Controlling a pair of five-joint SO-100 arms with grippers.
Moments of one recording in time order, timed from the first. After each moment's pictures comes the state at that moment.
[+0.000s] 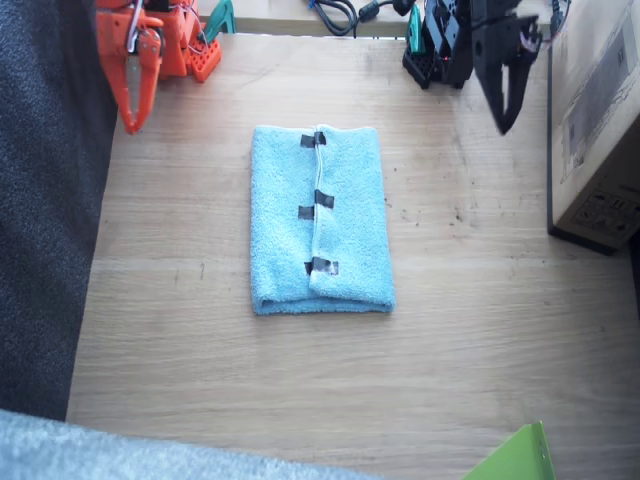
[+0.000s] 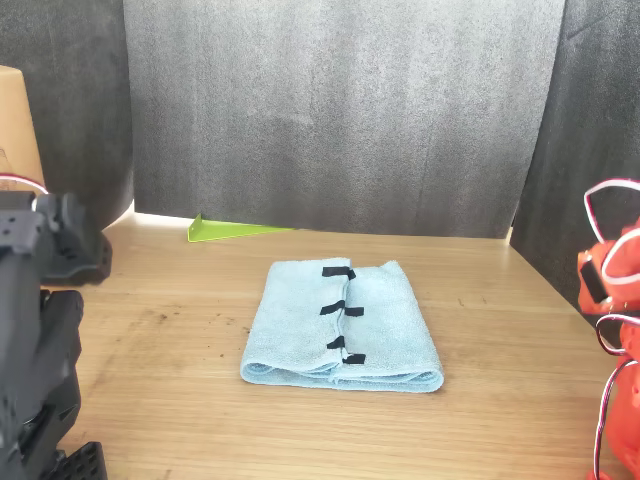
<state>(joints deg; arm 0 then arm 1) 96.5 181.4 158.5 75.9 94.0 85.2 173.1 157.4 73.9 74.7</state>
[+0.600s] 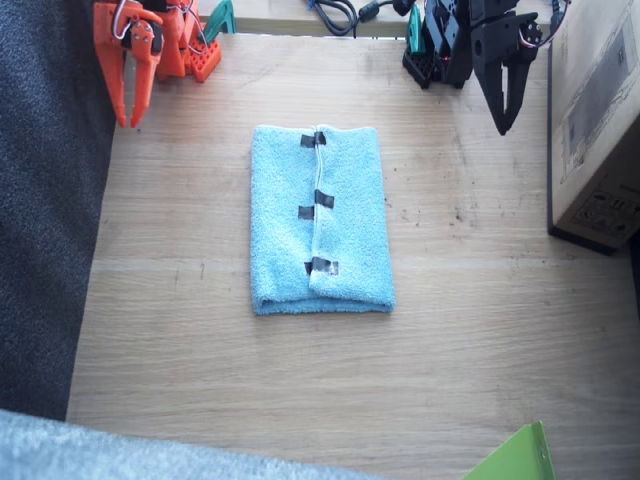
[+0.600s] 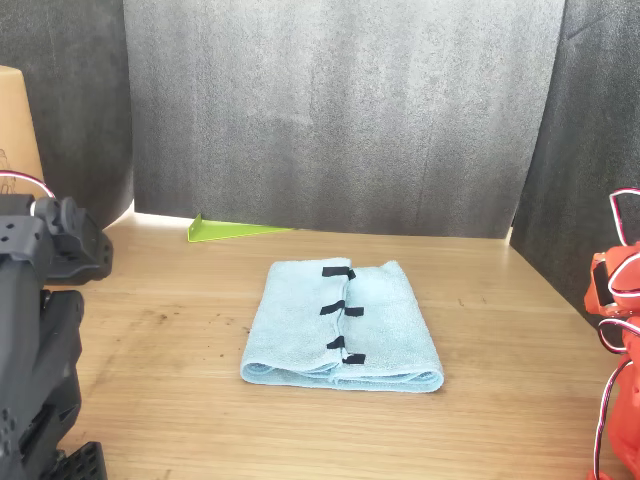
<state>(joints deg) 96.7 181.7 159.3 75.9 93.2 80.1 180.2 158.4 76.9 81.6</state>
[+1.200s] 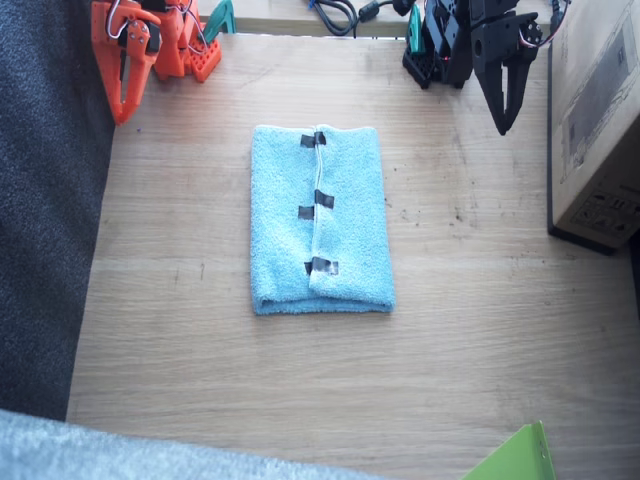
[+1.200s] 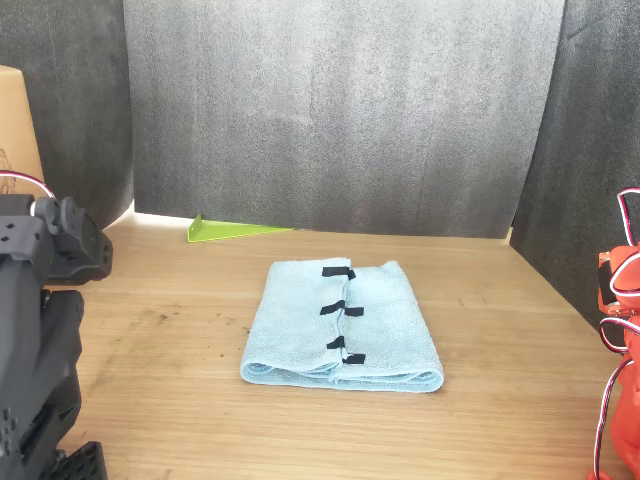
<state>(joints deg) 96.7 181.7 159.3 75.9 93.2 79.7 180.2 158.4 76.9 83.6</state>
